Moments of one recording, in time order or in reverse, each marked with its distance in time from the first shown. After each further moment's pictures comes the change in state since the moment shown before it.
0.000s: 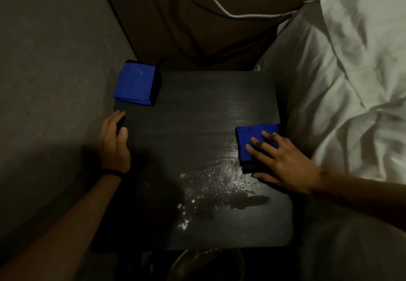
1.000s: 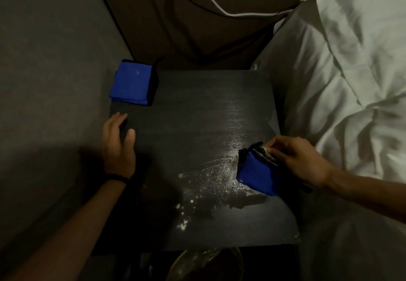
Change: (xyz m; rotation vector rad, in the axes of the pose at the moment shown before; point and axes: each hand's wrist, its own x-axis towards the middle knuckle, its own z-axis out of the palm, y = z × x) left_hand -0.010 0.004 0.010 -0.008 0.000 -0.048; right_hand -0.010 -0.004 -0.043 0.936 0.080 0.434
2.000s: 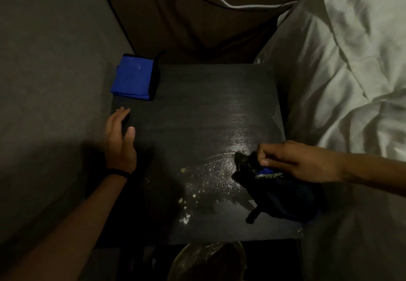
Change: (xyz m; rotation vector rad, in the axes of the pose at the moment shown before) left_hand 0.000 -0.003 -0.001 -0.033 -0.030 0.053; right_hand 0.000 -0.026 -0.014 -0.176 -0.473 -0.303
